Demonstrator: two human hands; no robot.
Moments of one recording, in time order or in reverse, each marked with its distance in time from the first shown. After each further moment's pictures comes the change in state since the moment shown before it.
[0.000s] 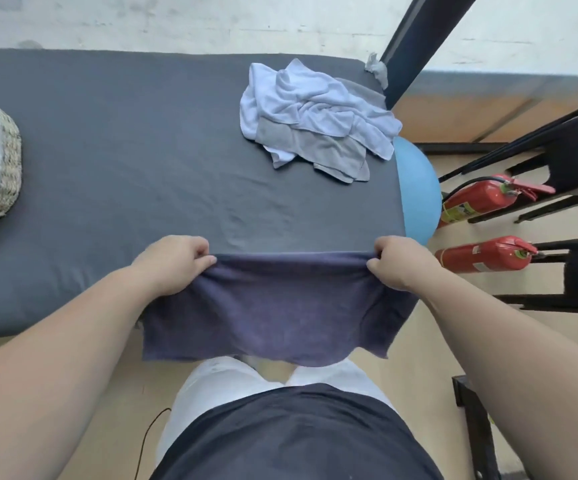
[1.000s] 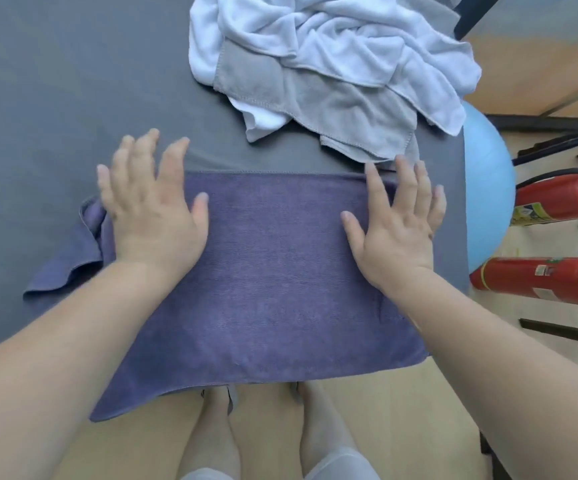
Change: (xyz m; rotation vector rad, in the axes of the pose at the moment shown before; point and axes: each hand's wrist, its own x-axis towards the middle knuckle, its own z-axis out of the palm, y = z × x) left_hand 0.202 0.047 0.099 -0.048 0.668 -0.121; right_hand 0.219 -0.011 0.097 -0.003 0.634 -0.189
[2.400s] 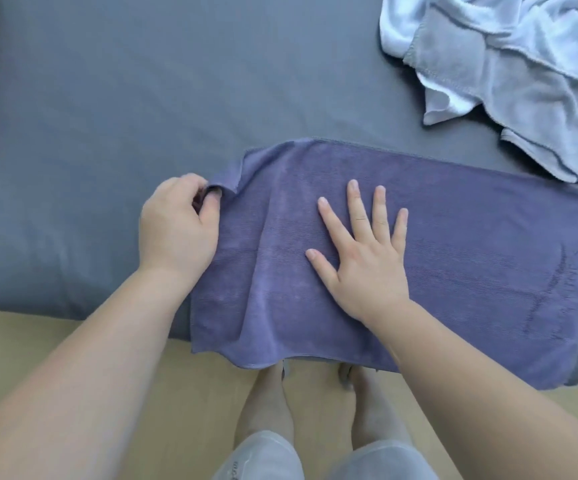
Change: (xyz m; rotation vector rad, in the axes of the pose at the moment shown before) left_hand -0.047 -0.171 -0.041 -0.216 0.054 -0.289; right_hand -0.055 -0.202 0.049 0.035 -0.284 -0.356
